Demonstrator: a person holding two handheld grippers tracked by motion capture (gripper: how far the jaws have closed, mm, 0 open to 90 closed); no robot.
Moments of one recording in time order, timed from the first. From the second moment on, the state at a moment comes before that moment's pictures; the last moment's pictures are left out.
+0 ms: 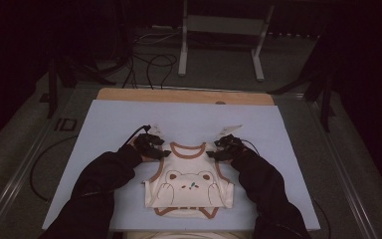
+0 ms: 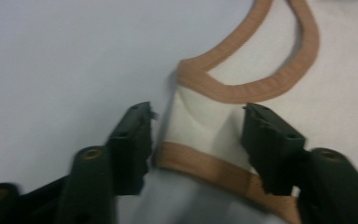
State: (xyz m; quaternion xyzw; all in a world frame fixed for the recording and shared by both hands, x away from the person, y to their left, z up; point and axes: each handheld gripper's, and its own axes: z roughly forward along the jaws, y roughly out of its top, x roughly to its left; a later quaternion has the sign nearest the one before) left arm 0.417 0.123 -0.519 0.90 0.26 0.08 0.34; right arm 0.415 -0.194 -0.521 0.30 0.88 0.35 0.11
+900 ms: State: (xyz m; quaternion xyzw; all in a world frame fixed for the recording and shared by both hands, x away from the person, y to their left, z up) left arm 0.412 0.117 -0.513 0.90 0.26 0.06 0.34; right arm 0.407 -0.187 -0.516 0.29 0.89 0.34 0.09
